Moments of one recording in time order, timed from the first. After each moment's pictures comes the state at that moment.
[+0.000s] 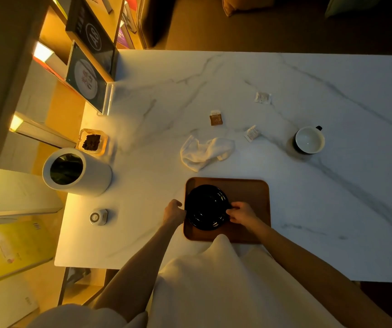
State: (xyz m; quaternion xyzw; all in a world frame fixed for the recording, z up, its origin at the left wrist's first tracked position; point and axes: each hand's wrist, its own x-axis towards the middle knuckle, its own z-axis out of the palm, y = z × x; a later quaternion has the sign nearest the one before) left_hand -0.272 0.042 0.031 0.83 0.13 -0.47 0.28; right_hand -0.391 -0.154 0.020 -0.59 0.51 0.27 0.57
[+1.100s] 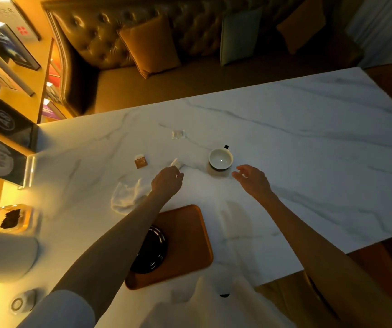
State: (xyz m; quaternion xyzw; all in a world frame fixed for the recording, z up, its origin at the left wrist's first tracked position) left_hand -0.266 -0.222 0.126 0.91 -0.30 -0.25 0.17; right_hand -0.475 -0.393 0.135 -0.79 0.49 -0.02 0.37
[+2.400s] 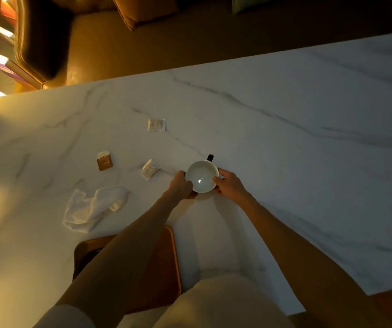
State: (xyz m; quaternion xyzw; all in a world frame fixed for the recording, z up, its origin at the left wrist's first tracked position) left_hand -0.288 -0.388 0.022 0.78 -0.01 -0.53 0.34; right_hand -0.407 -0.509 0.007 -0.71 0.45 0.11 0.54
